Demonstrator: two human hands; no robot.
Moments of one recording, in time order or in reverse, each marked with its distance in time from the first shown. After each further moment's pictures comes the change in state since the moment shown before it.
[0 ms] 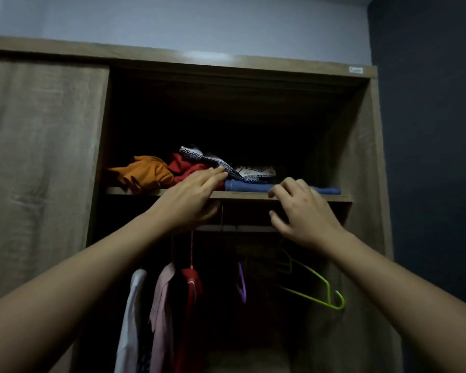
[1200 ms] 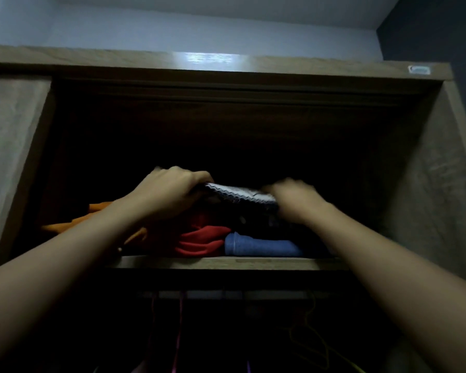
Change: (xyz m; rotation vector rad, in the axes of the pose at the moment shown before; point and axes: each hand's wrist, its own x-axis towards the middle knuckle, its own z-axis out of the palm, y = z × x) left_hand 0.128 -0.100 0.025 0.170 -0.084 -0.122; right_hand 0.192 0.072 0.089 -0.113 -0.287 0.117
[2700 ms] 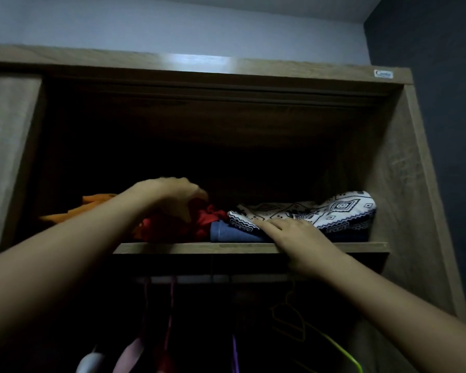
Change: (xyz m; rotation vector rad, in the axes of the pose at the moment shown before) left_hand 0.026 0.018 0.008 0.117 -0.601 -0.062; right_hand -0.107 0.007 0.024 -0.016 -0.022 -0.253
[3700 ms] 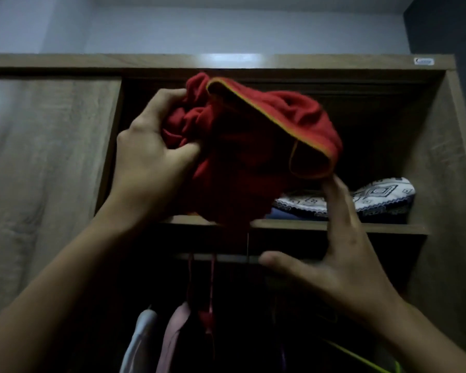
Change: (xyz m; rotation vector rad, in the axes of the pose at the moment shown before) left_hand -0.187 0.014 -0.001 -1.071 1.181 -0.012; right_hand -0.080 -0.113 -0.062 0.886 0.634 0.072
